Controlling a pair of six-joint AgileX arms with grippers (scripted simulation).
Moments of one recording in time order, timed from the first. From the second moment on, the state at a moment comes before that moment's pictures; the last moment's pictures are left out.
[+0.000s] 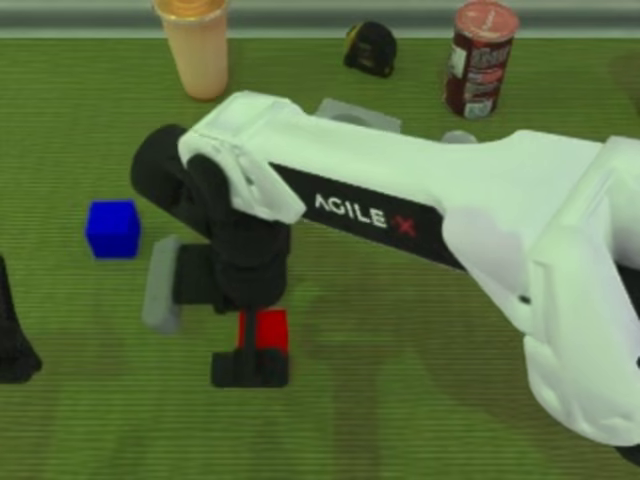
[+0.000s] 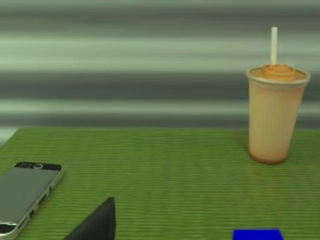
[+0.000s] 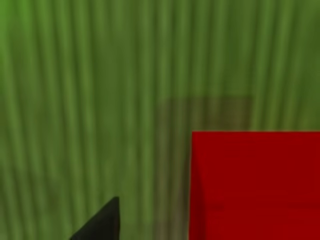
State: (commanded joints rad) left arm 0.00 0.00 0.00 0.00 0.00 0.00; right arm 0.91 2.50 2.17 -1.22 -0.01 -0.65
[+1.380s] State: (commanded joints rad) left arm -0.12 0.50 0.45 -0.30 0.00 0.05; right arm 0.68 1.94 1.95 -1.13 -0.05 -0.51
